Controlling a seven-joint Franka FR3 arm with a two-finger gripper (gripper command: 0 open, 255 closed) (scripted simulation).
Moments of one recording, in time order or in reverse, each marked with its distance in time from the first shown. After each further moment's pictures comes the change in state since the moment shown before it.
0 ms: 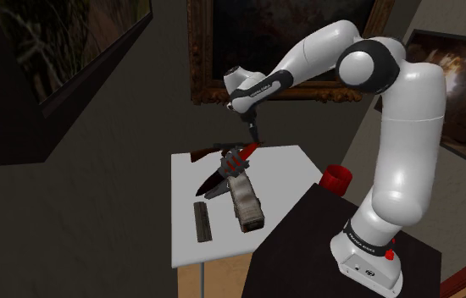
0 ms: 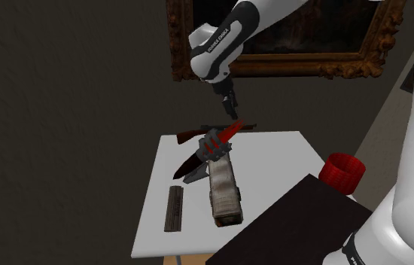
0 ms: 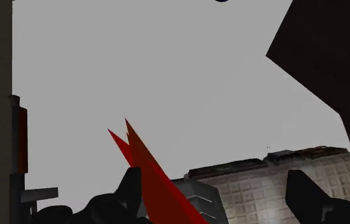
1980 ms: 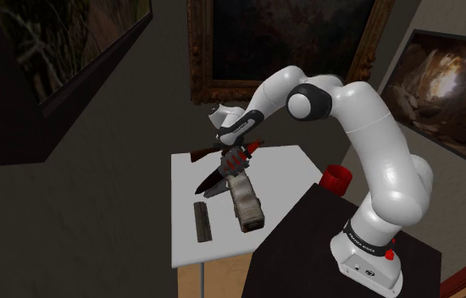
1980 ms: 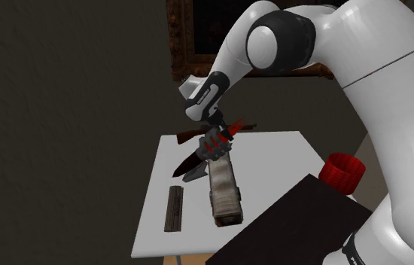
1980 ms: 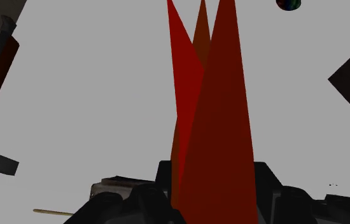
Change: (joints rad) arm 0.009 0.473 -0.006 0.325 -0.135 0.039 -0.159
